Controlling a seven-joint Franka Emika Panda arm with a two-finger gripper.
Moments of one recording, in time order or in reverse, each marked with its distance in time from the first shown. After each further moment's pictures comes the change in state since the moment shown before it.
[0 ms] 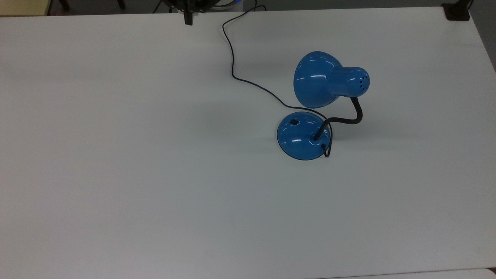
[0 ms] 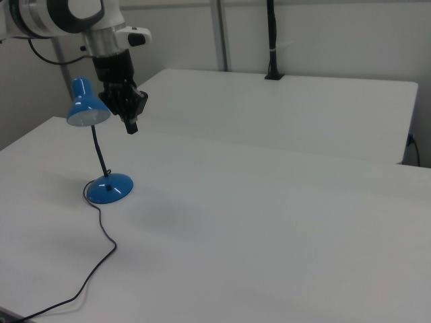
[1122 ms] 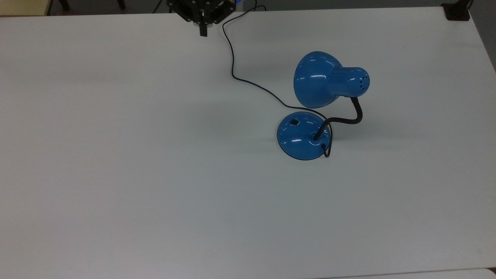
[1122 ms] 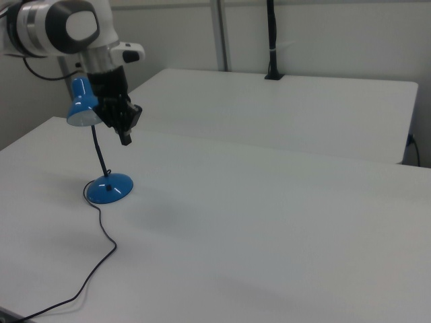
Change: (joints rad) arm 0.035 -0.044 0.005 -0.150 0.026 0.131 -0.009
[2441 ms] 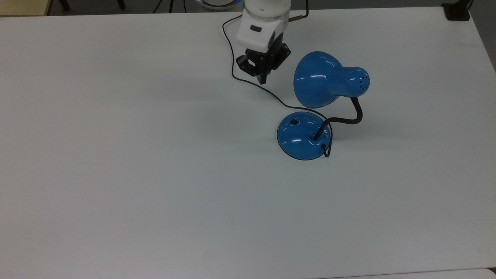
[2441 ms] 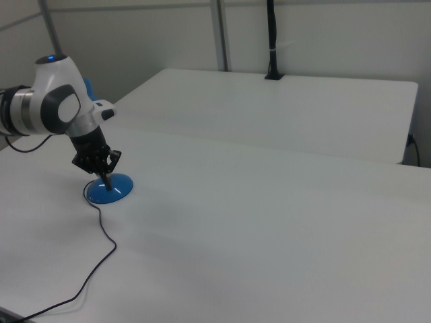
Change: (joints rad) arm 0.174 0.033 0.024 -0.389 0.019 0.566 -0.217
